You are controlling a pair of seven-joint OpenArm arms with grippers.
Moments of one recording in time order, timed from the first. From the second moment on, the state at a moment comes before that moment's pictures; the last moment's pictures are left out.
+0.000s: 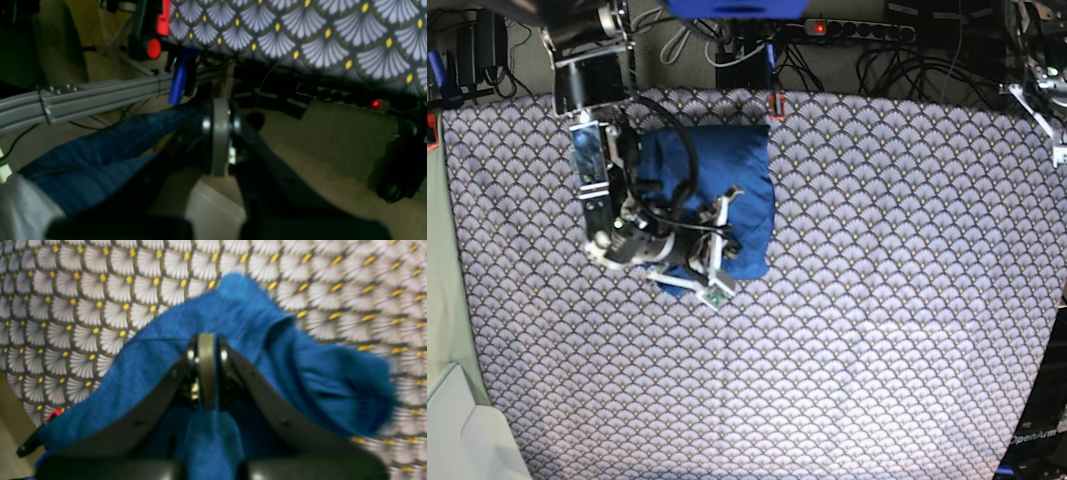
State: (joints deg) left arm 29.7 -20.8 -32.5 112.6 1.2 -11.6 67.4; right arm 10.9 0.1 -8.2 84.4 12.1 39.6 -58.4
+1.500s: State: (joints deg) left arm 43.9 -10.8 -34.5 106.3 -7.5 -23.6 49.5; right arm -33.3 11.2 18.0 116.0 1.6 40.0 -49.4
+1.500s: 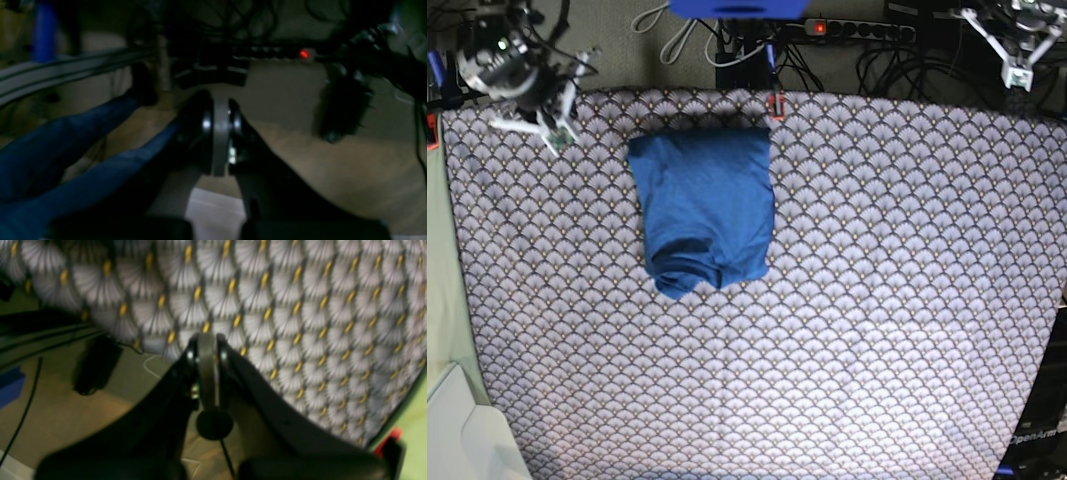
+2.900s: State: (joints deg) left arm 12.0 -3.7 2.6 11.4 -7.8 -2.1 -12.6; right arm -16.3 8.1 7.4 17.8 -3.6 7.9 13.8
